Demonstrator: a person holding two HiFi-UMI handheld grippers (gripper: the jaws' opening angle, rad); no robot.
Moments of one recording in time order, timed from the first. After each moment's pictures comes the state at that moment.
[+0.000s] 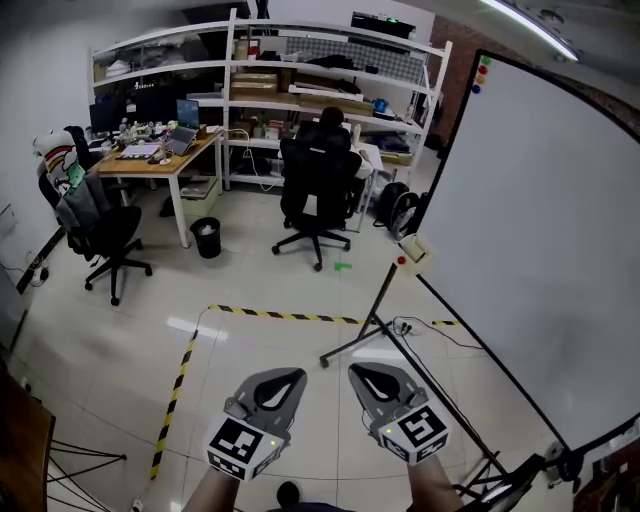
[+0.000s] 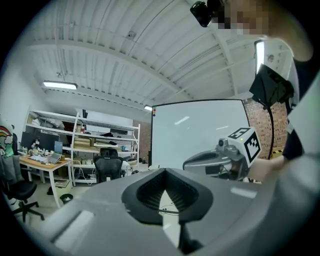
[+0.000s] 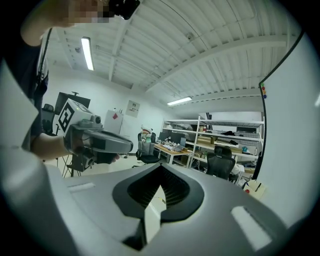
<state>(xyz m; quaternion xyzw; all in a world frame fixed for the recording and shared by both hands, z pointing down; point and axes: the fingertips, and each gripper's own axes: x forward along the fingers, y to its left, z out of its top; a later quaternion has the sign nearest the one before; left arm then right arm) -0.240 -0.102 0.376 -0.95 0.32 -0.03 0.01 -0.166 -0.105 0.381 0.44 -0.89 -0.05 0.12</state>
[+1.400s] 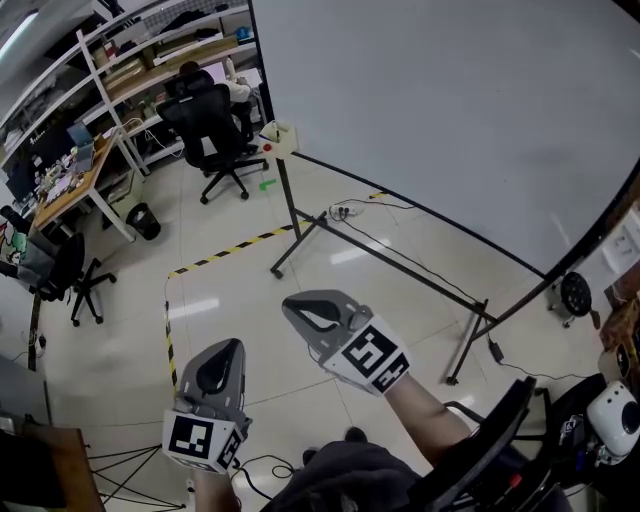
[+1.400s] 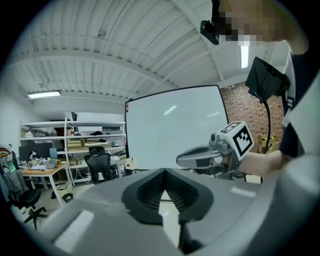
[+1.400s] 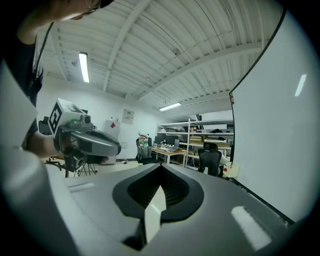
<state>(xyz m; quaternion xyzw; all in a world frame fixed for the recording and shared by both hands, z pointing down) -0.125 0.135 0.380 -0.95 0.30 -0.11 0.03 -0.045 0.112 0.387 0.47 -0.88 -0.02 0.06</state>
